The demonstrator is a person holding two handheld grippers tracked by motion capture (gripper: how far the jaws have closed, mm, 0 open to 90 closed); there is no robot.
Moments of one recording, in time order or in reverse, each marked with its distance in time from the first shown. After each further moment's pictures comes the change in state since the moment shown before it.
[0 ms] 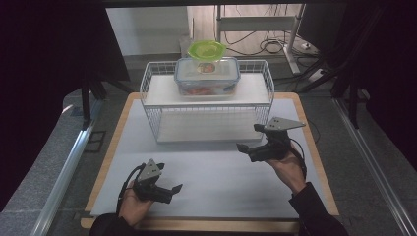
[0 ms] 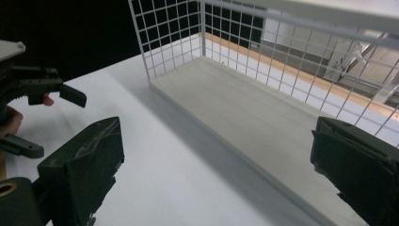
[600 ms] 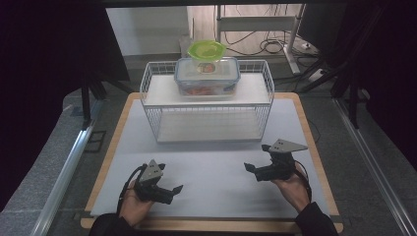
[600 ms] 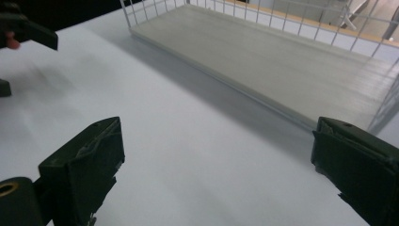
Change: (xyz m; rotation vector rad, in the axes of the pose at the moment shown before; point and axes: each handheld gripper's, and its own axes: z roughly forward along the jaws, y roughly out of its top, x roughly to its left) left arm -0.002 0.000 0.002 0.015 0.004 0.011; right arm 0.002 -0.071 -0.006 0.080 -0.062 0.043
